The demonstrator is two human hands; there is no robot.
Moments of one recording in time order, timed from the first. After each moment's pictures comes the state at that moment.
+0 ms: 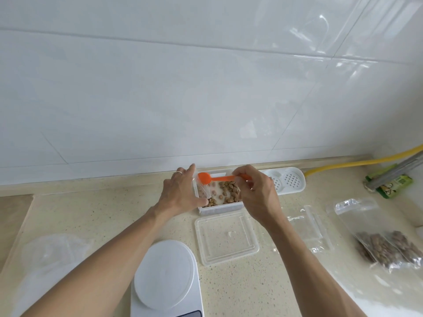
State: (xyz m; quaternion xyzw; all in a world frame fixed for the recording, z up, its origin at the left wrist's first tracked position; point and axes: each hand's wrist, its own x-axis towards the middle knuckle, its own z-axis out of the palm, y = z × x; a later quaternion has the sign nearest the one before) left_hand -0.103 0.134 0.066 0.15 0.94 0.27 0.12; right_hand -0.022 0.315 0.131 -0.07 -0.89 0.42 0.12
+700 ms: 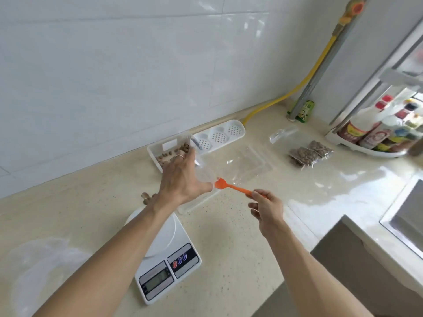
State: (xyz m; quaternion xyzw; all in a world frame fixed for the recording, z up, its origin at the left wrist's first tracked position) left_hand 0.028 0.171 0.126 0.33 0.91 0.23 0.06; right_hand 0.184 0.331 0.062 -0.53 -0.50 0.66 0.20
